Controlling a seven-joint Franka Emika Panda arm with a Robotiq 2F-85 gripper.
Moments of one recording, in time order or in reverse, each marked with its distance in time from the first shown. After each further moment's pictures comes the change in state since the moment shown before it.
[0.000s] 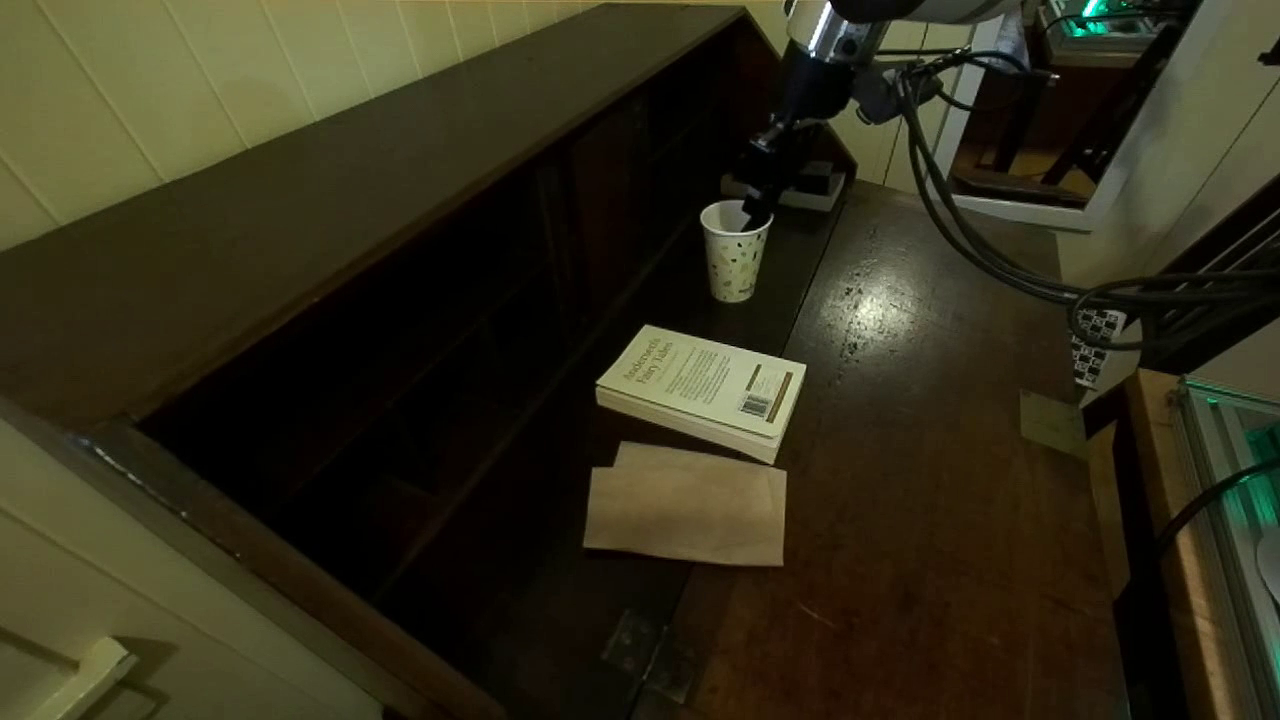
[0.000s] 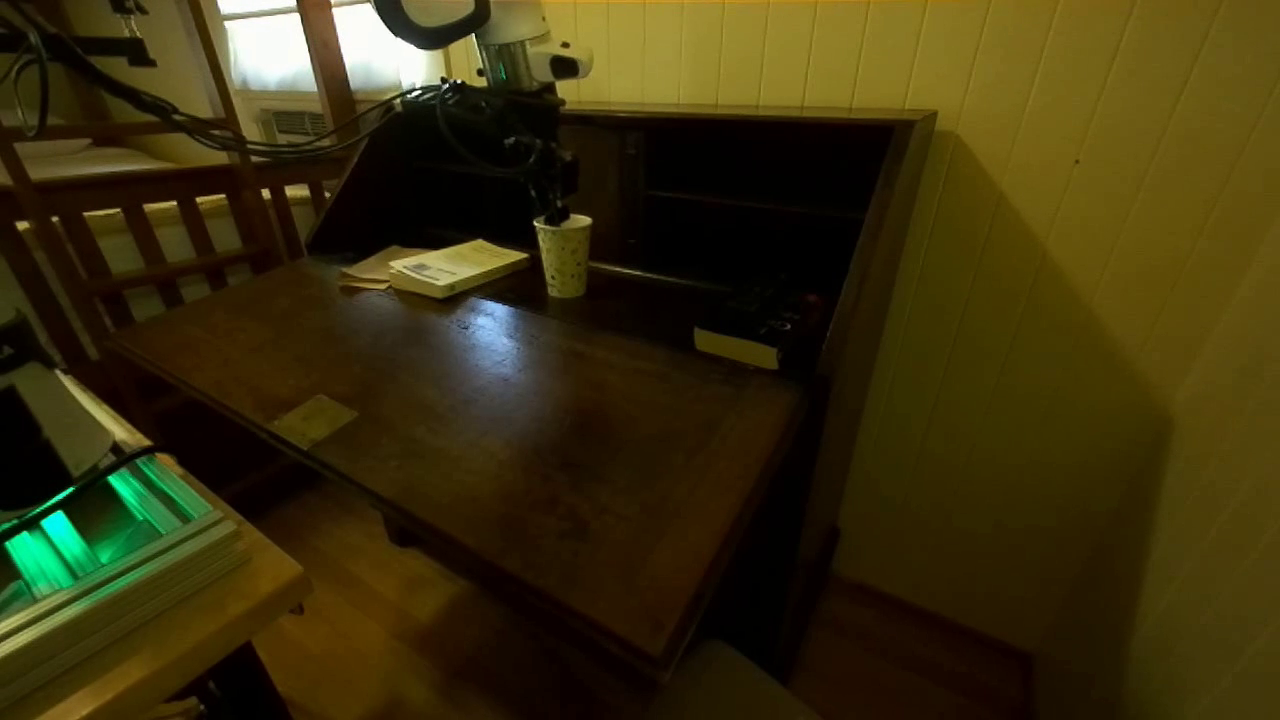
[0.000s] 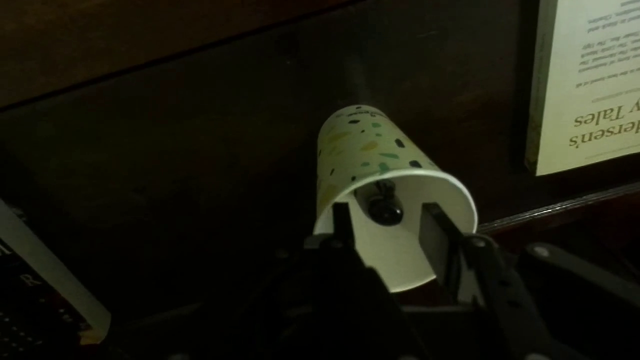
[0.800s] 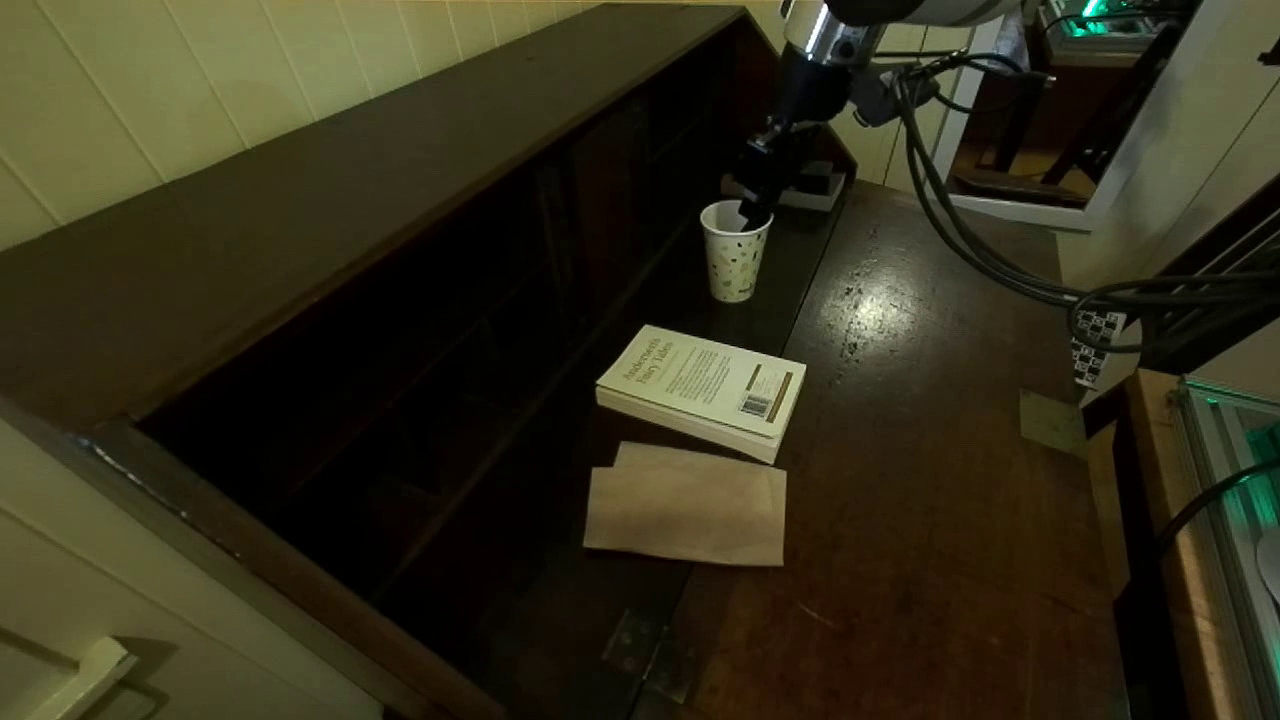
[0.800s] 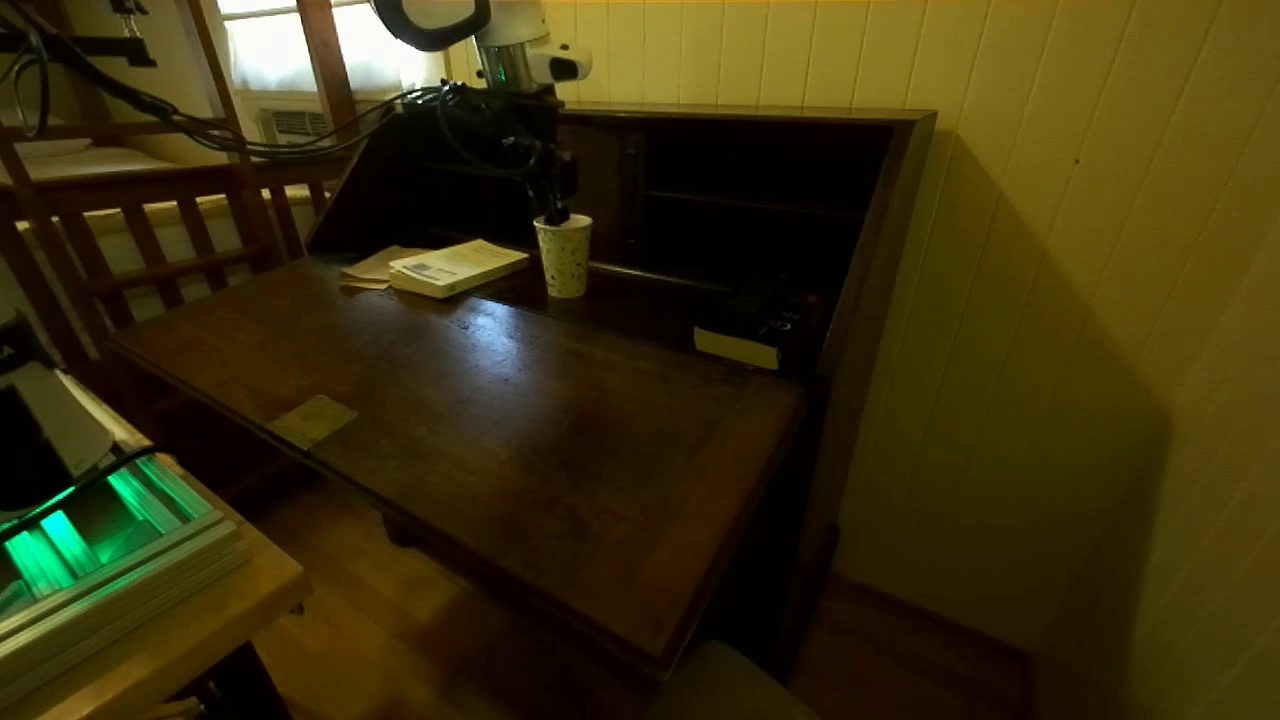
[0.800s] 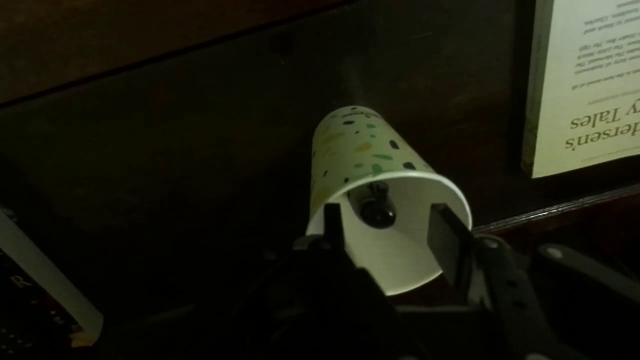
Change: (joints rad) arm -0.002 0.005 0.009 0.002 0.000 0.000 0.000
